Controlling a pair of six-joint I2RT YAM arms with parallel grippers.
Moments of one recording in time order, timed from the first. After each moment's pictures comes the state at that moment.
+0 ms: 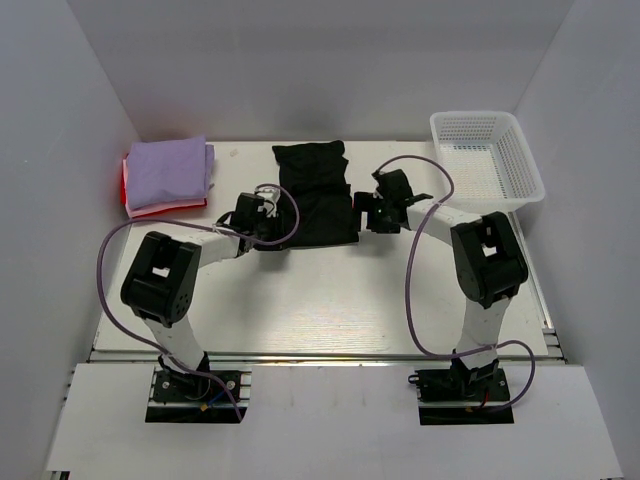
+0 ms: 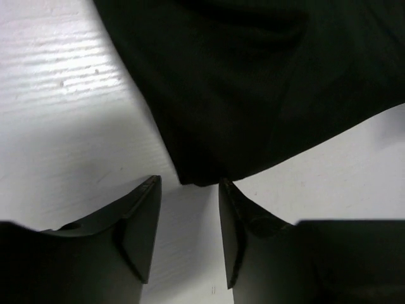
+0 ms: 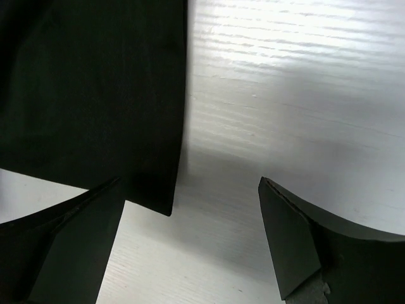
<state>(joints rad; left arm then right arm) -0.35 1.75 0.92 0.03 0.19 -0.30 0.42 1.91 1.24 -0.23 -0.14 0.35</state>
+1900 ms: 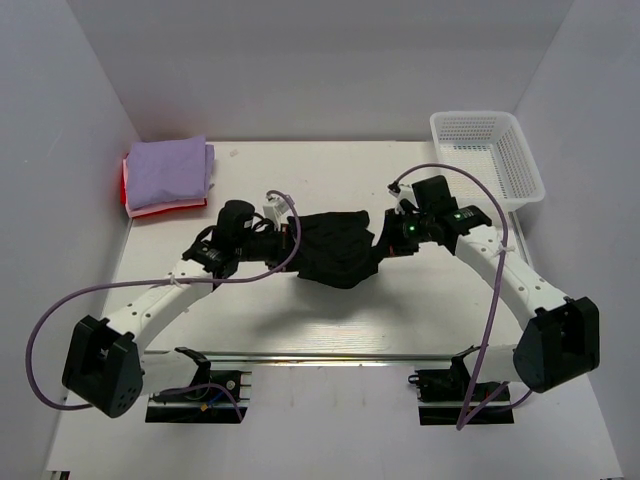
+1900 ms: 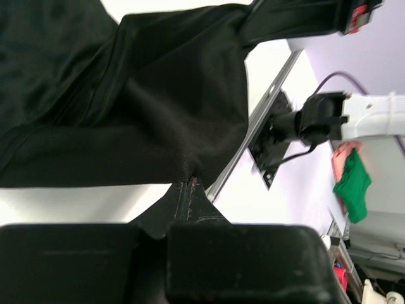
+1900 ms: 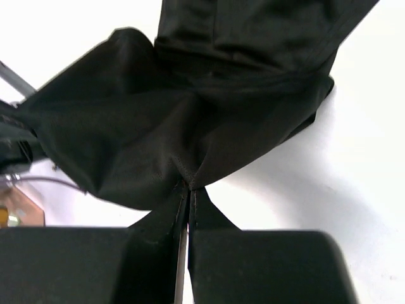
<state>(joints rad) -0.50 1.20 0.81 -0.17 0.70 -0.45 0.42 1.33 1.09 -0.70 -0.49 0.31</state>
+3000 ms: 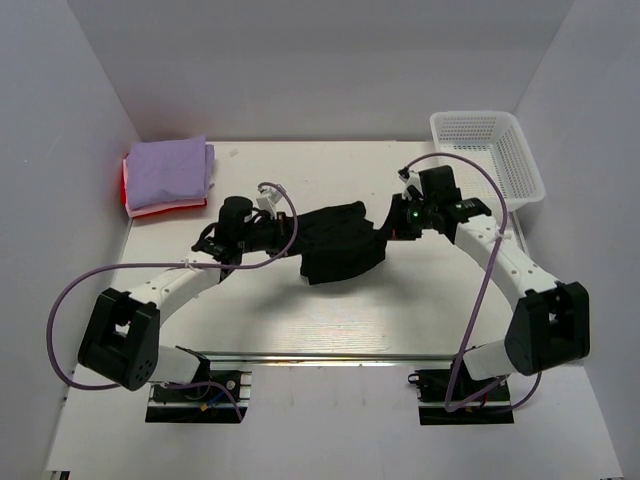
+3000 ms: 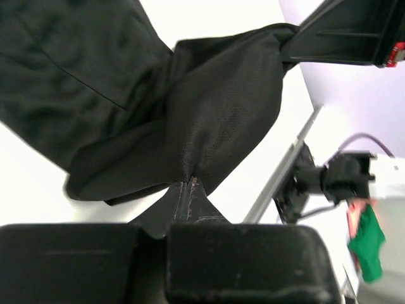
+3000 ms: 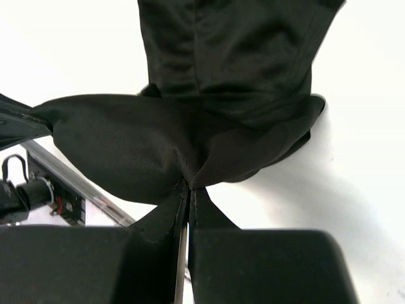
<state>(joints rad) -0.43 1.35 0.76 0.12 0.64 -0.53 0.34 1.40 1.11 -0.57 -0.45 0.34</state>
